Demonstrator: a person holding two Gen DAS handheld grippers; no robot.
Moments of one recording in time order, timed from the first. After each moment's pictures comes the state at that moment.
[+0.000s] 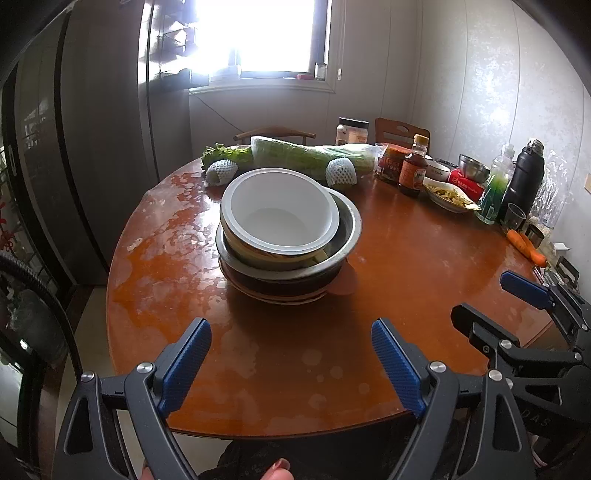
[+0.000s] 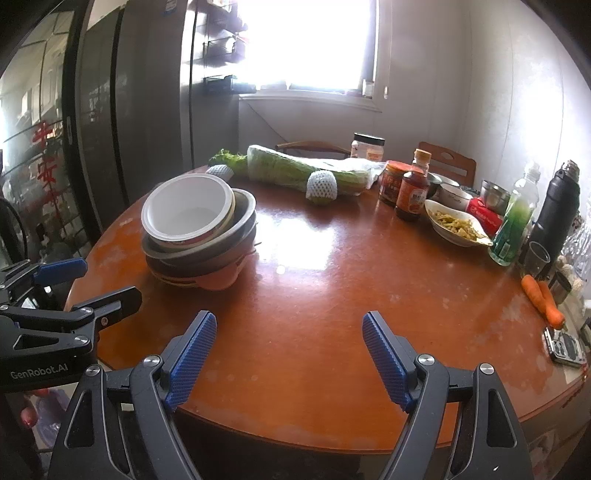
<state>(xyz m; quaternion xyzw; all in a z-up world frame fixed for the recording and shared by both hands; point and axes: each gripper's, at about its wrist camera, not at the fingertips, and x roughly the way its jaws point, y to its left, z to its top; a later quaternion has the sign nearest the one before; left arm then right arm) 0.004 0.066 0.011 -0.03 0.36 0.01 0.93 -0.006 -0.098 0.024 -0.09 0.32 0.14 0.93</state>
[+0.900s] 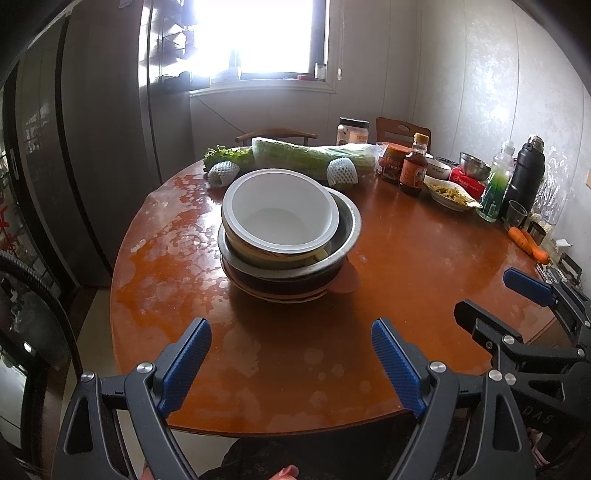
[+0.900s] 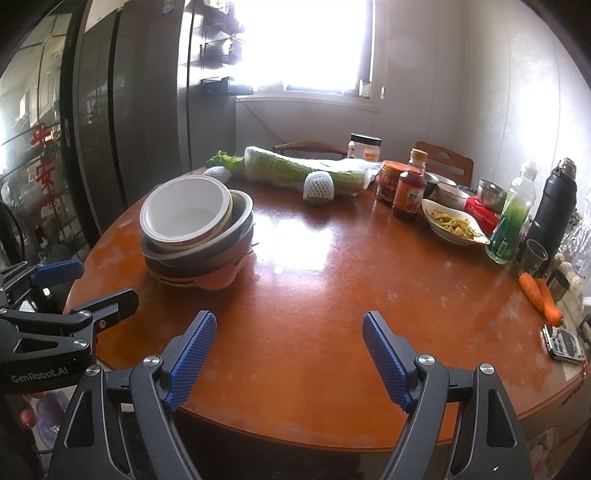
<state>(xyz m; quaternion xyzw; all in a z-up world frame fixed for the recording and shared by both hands) 0.002 0.065 0.012 -0.03 0.36 0.01 0.93 -0.006 -0.099 0.024 -0.08 0.32 0.14 0.93</state>
